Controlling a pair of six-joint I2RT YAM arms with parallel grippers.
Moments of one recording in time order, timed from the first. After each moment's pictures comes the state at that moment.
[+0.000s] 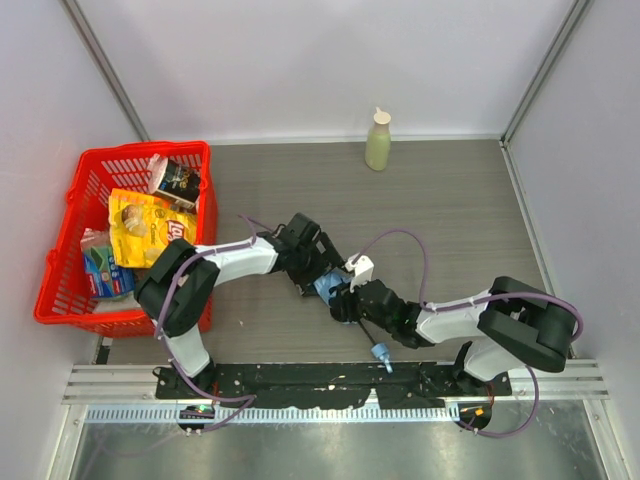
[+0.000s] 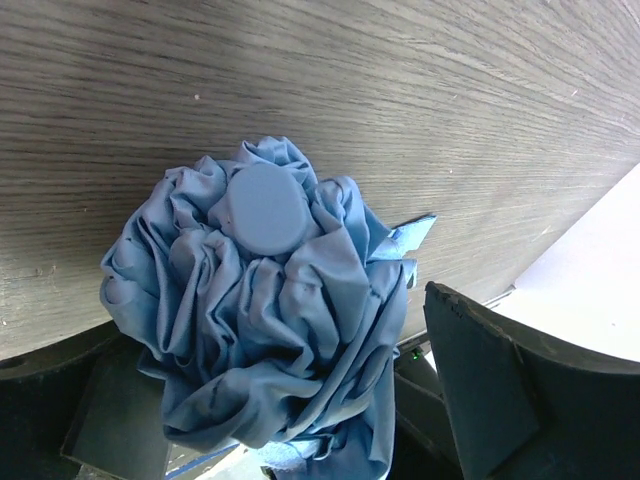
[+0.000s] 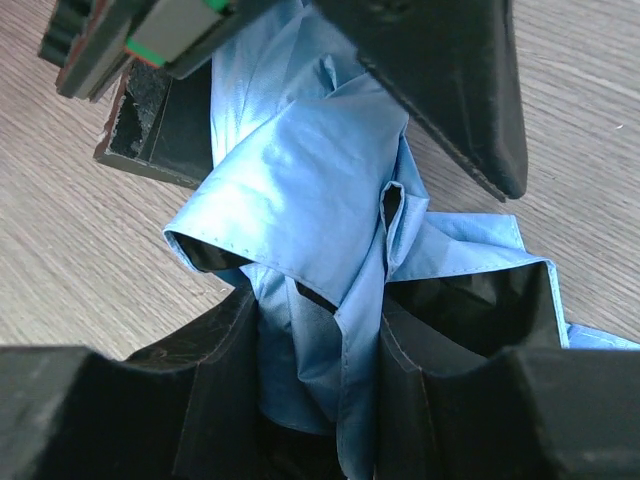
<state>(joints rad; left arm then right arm) -0.70 1.76 0.99 -0.26 0.25 -1.28 1.06 1.46 0.36 0.59 0.27 0.40</state>
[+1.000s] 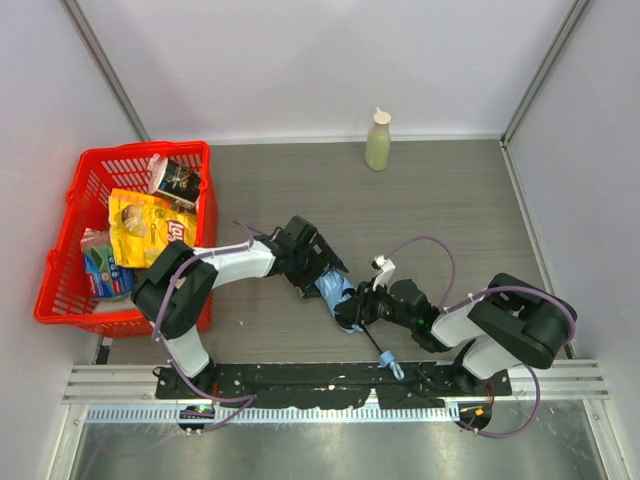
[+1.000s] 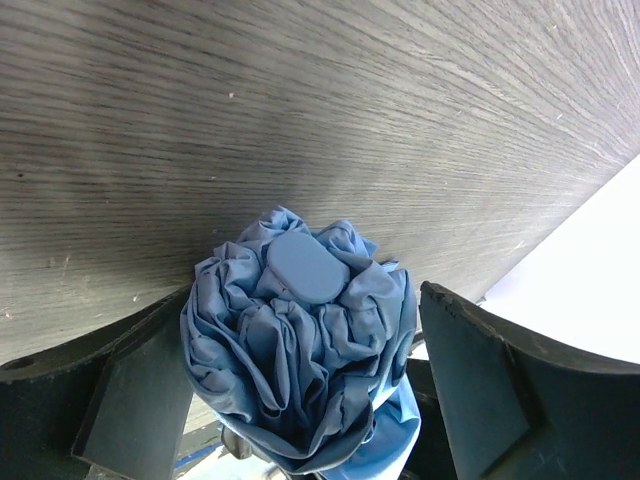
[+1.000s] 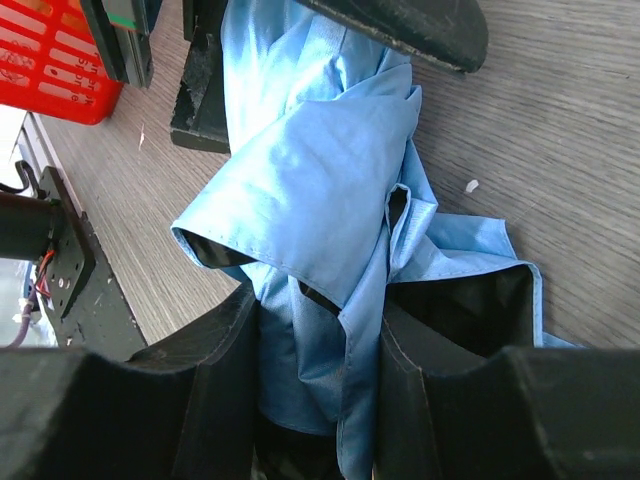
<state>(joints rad) -0.70 1.76 0.93 -0.22 0.25 -1.37 0.85 1.48 0.14 0.99 -0.16 0.66</state>
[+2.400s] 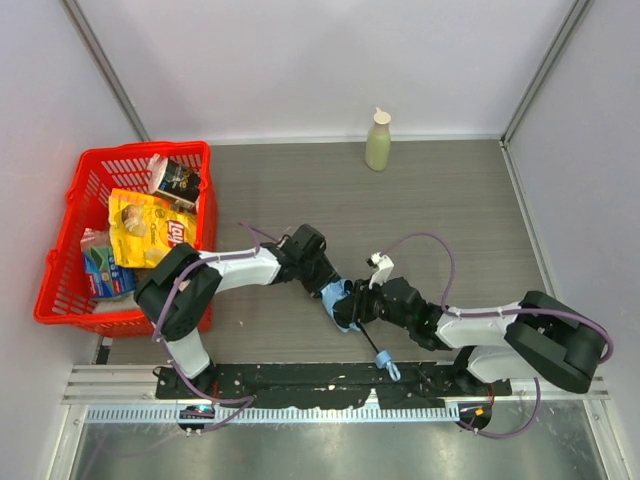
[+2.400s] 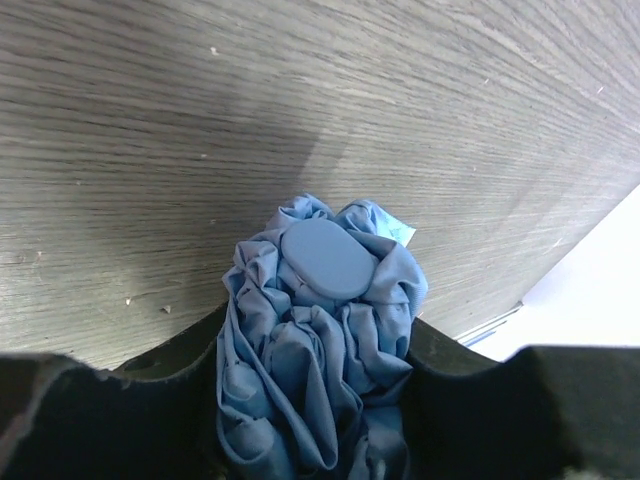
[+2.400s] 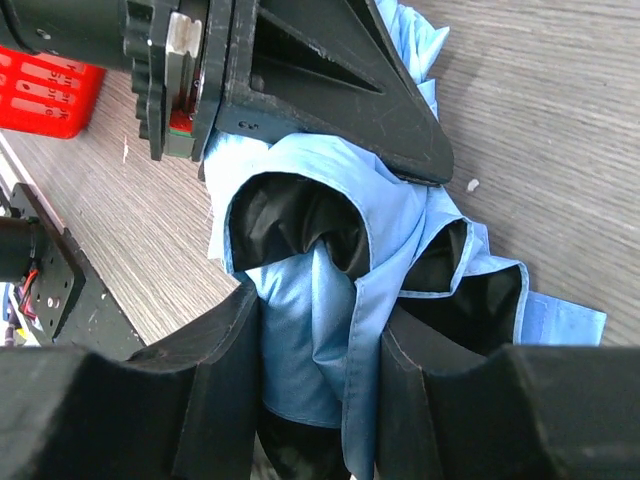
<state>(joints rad) -0.76 1.74 0.92 -0.18 0.17 -1.35 0.92 1.30 0.22 0.67 -0.01 0.68</state>
